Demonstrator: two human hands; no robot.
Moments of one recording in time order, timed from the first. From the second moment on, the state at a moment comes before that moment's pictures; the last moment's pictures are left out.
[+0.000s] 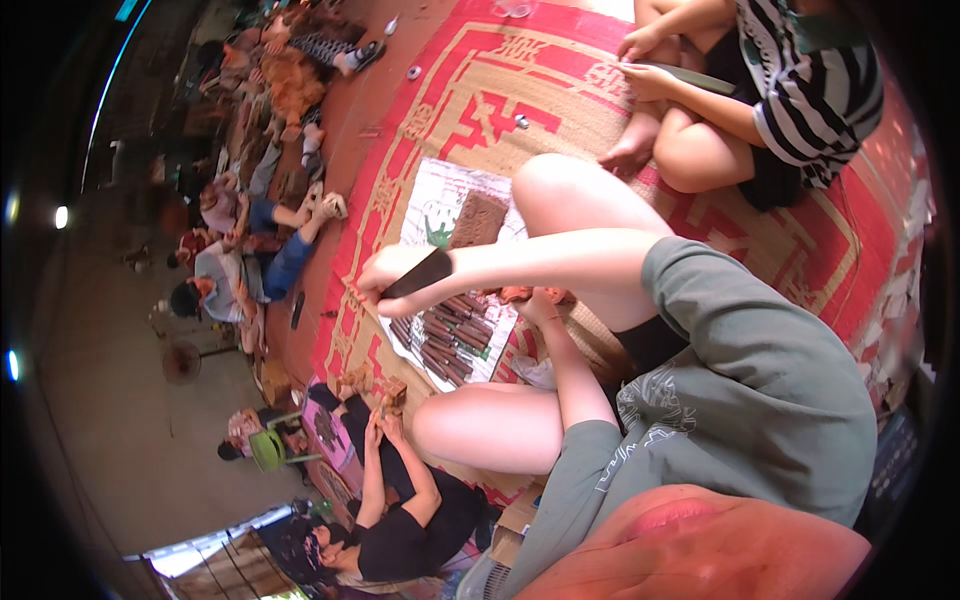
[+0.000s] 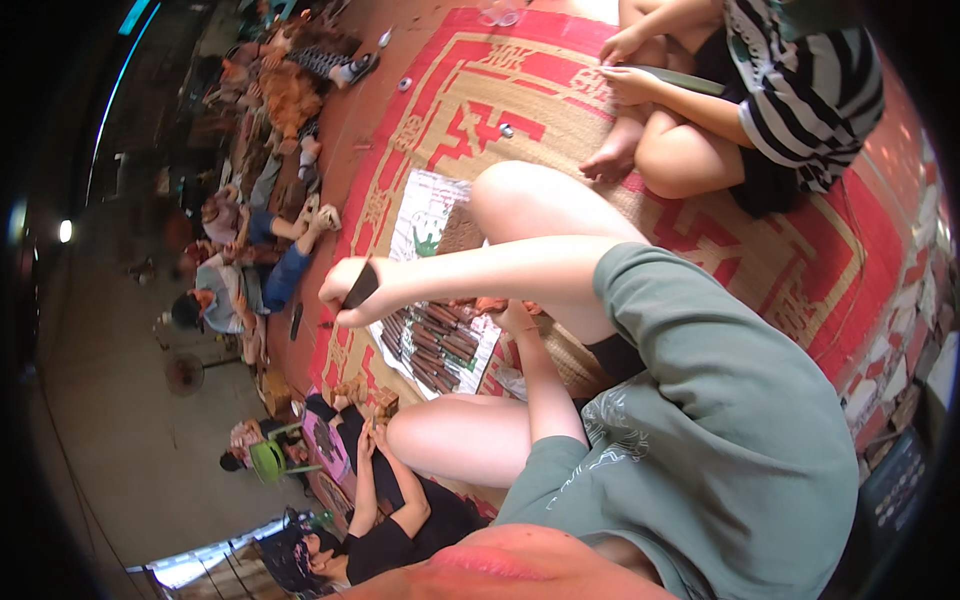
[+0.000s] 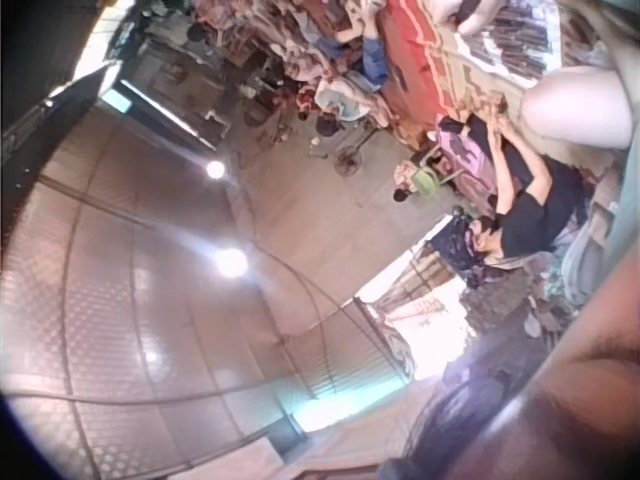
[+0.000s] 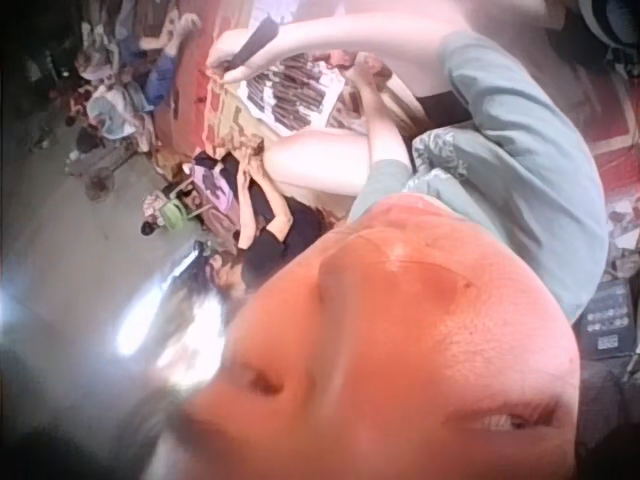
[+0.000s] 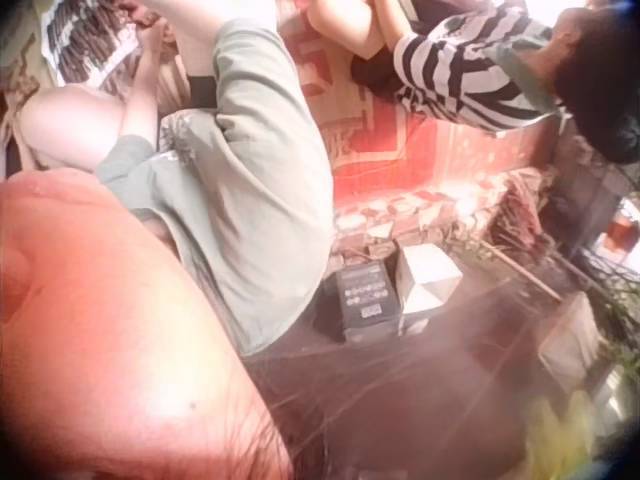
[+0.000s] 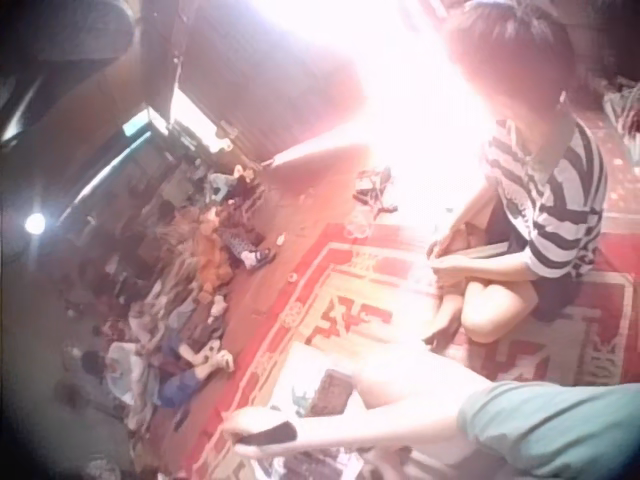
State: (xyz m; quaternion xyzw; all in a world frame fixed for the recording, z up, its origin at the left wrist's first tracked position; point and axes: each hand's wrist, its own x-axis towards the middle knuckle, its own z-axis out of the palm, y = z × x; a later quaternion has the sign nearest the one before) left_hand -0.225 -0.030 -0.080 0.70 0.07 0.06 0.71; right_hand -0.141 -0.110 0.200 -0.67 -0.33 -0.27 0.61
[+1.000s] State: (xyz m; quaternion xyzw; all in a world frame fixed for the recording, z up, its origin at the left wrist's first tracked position) left_hand -0.213 -0.015 -0.099 0.66 0.05 0.12 0.74; right_hand -0.223 -0.106 0.078 -0.55 0.05 -0.19 0.81
